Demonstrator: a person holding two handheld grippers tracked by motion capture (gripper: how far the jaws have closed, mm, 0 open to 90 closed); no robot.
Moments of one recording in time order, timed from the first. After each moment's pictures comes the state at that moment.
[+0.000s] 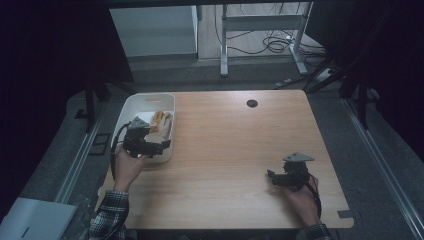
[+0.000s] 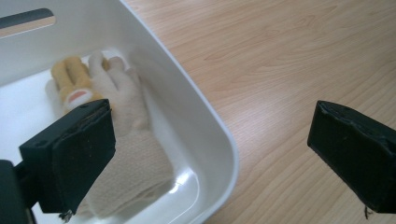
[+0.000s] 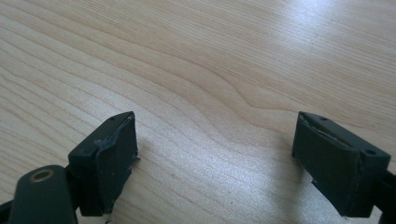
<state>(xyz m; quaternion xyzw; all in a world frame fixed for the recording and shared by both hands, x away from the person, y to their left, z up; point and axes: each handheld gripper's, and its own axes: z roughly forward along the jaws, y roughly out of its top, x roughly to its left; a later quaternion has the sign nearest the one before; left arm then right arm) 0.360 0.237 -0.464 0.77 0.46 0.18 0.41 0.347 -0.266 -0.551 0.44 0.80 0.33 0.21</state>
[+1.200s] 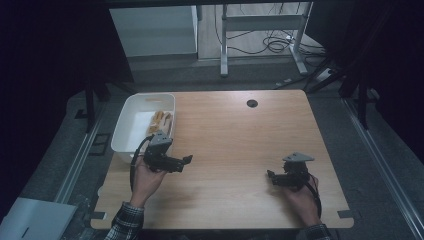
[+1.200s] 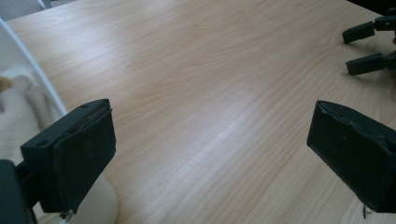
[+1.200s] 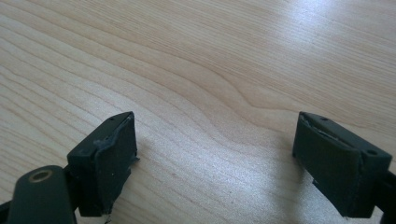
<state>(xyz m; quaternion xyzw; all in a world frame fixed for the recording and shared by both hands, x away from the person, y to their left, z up) 0.329 0.175 -0.474 0.80 0.39 0.16 0.44 0.347 -0.266 -0.551 0.44 0.81 0.33 0.21</state>
